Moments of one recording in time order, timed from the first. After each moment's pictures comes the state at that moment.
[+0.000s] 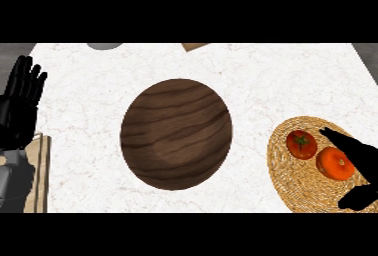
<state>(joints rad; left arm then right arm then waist) -0.25 0.33 0.19 -1.47 0.17 0.06 -0.02 0.01 -0.51 -0.05 -1.49 0.82 0.40 -0.04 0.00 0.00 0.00</state>
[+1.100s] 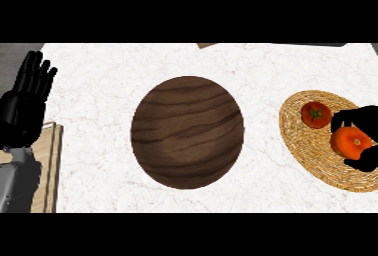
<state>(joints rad) -0.28 0.30 0.18 -1.51 0.16 0.01 -0.01 -0.31 -0.63 -0.04 -1.14 0.98 0.31 -0.40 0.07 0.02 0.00</state>
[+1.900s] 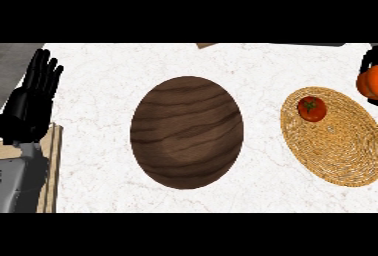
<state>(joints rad) -0.31 0.28 0.17 -1.47 0.13 0.02 -0.02 -0.84 -0.76 -0.12 -0.57 0.97 0.20 -0.85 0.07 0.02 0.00</state>
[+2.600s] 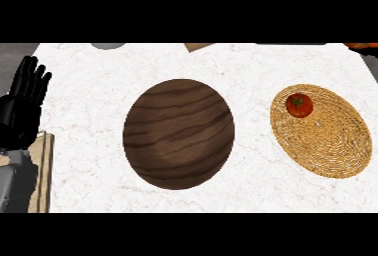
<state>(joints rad) -0.26 0.30 0.20 -1.49 0.14 0.02 -0.01 -1.14 -0.69 -0.17 -0.54 0.75 0.42 -0.83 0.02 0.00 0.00</state>
